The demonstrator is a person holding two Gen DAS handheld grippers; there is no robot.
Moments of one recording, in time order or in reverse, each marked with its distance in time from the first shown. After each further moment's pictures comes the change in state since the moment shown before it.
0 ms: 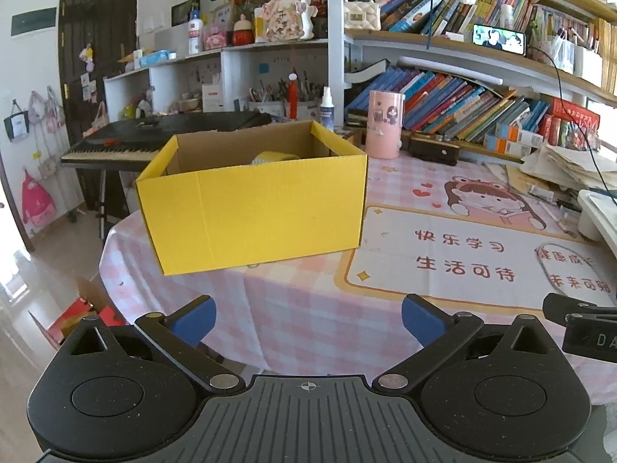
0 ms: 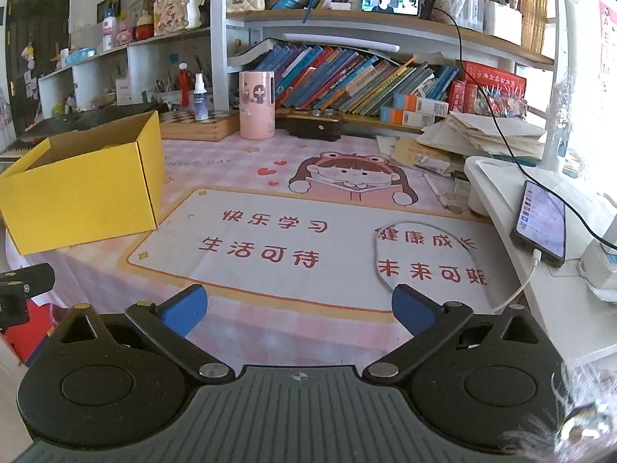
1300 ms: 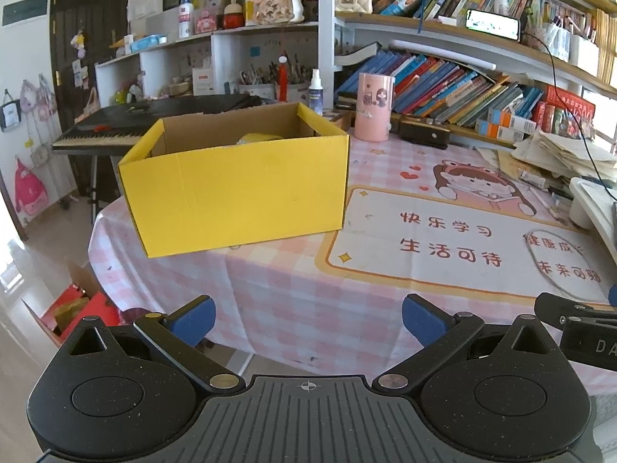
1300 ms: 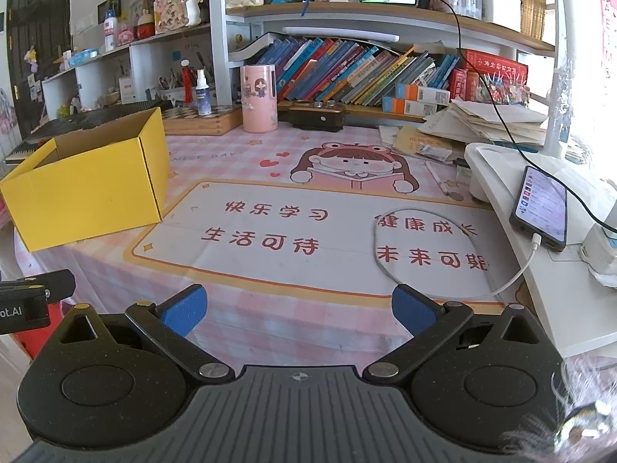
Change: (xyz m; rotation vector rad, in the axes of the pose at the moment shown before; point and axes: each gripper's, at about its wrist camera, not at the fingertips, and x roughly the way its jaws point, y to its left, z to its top) left arm 0.003 -0.013 -0.001 -0.004 0.058 -0.017; right arm -0.007 -0.007 -0.005 0.021 0.019 0.031
